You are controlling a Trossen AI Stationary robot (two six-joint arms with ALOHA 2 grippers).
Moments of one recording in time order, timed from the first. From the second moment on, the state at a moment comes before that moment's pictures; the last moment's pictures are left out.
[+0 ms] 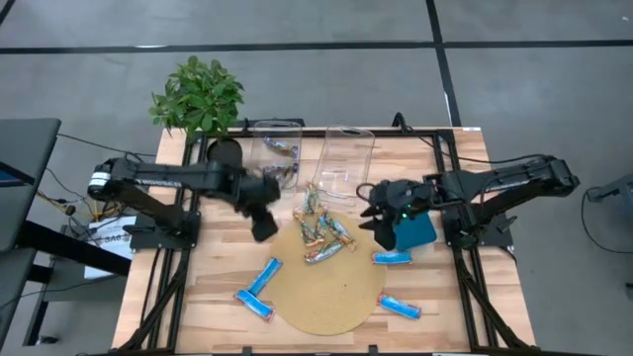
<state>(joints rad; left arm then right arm) -0.07 1.39 1.29 -1.08 0.01 -0.58 0.16 1.19 1.02 -0.59 0.03 0.40</state>
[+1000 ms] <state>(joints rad) -0.50 1.85 1.29 -0.99 -0.06 -1.16 0.26 1.19 1.02 -0.68 0.02 0.30</state>
